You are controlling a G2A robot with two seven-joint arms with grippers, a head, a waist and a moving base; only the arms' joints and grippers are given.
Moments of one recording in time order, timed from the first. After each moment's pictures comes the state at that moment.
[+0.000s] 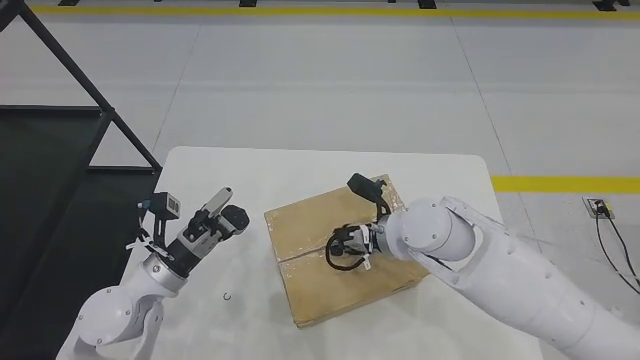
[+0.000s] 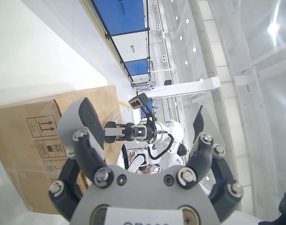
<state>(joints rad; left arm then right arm) 1.25 -1.11 -1.54 -1.78 -0.39 -0.08 -0.56 -0.29 -1.02 0.43 -1.55 0.36 0.61 0.68</state>
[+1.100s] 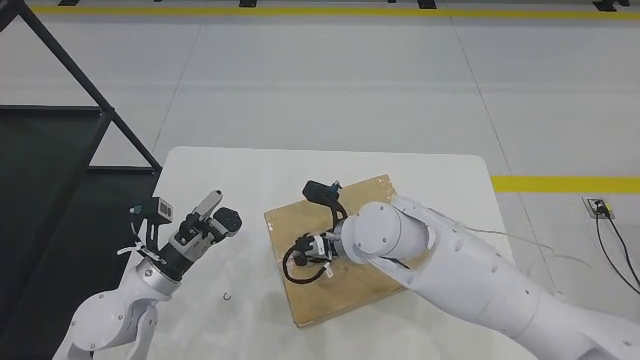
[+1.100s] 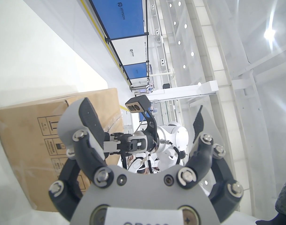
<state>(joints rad) 1.27 -1.11 -1.57 -1.77 -0.41 -0.10 -0.57 -0.23 -1.21 0.36 -1.45 0.28 0.60 0.74</state>
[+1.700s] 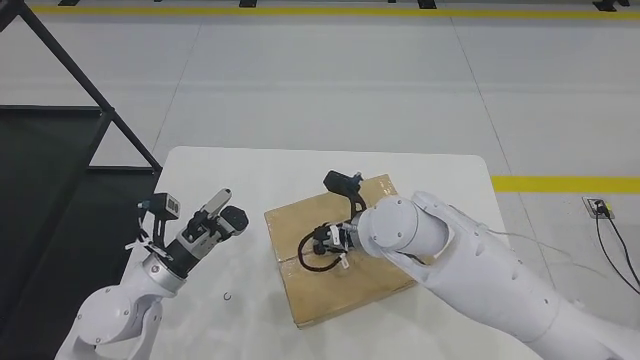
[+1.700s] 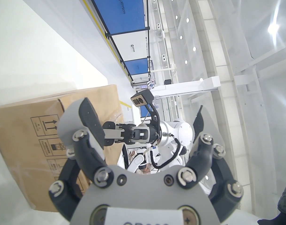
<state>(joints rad) 1.24 -1.11 -1.54 -1.77 -0.39 -0.08 -0.58 -0.30 -1.15 0.50 -1.53 0.15 0.72 0.78</state>
